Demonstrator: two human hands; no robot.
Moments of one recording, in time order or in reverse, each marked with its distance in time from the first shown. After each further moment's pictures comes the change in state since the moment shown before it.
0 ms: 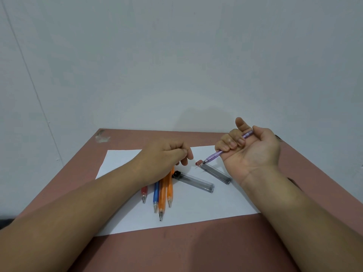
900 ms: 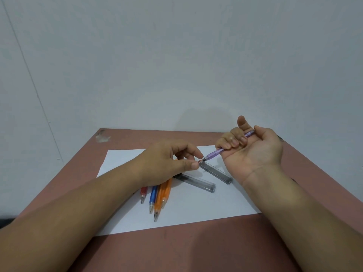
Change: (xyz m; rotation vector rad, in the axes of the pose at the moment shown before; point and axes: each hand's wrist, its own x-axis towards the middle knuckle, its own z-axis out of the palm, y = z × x) left_hand -0.002 0.001 -0.001 -0.007 -0.102 0.094; right_hand -0.004 -0.002 0.005 0.062 0.003 0.029
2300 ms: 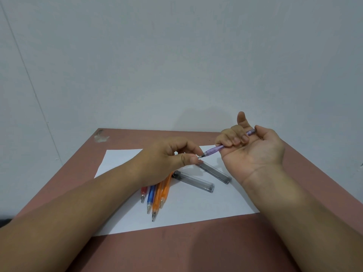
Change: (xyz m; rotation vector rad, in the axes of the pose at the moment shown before) left_hand 0.001 -0.001 0.001 -0.003 0.035 0.112; right_hand -0.004 -0.003 0.004 0.087 -0.044 0.013
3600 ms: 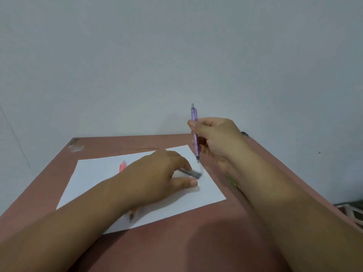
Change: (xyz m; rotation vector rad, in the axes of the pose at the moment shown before) left_hand -0.001 0.035 0.029 0.590 -0.175 0.075; right_hand -0.017 -0.025 0.017 -1.233 0.041 -0.129
